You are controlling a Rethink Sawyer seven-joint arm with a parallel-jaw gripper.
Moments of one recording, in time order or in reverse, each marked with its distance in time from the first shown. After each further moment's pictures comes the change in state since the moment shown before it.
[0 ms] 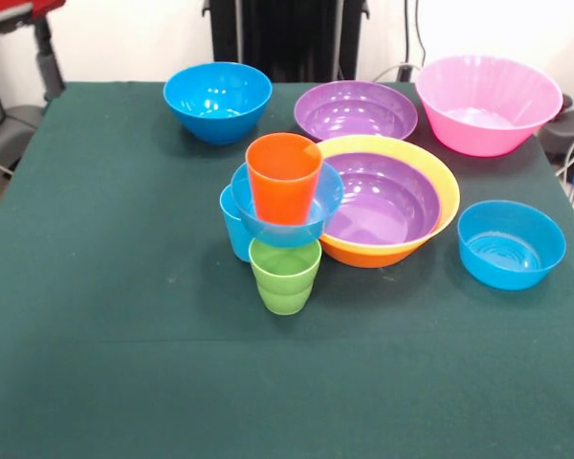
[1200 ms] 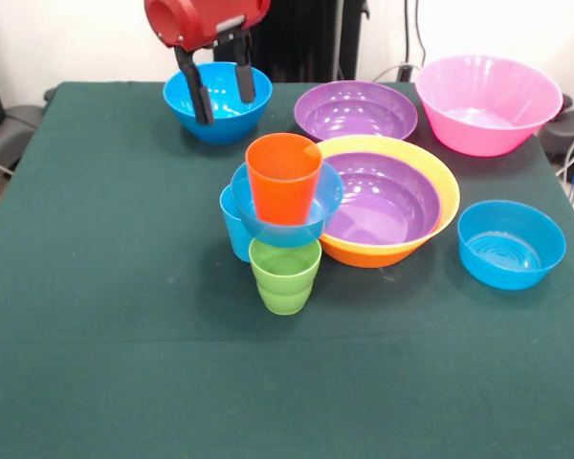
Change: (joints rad) arm 0.057 -0.162 -0.004 0.508 0.135 -0.459 0.000
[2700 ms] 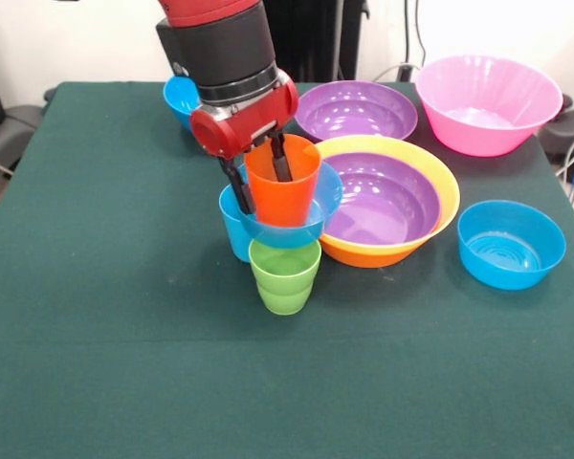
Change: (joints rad) arm 0.004 0.252 0.001 -0.047 -0.001 -0.171 0.000
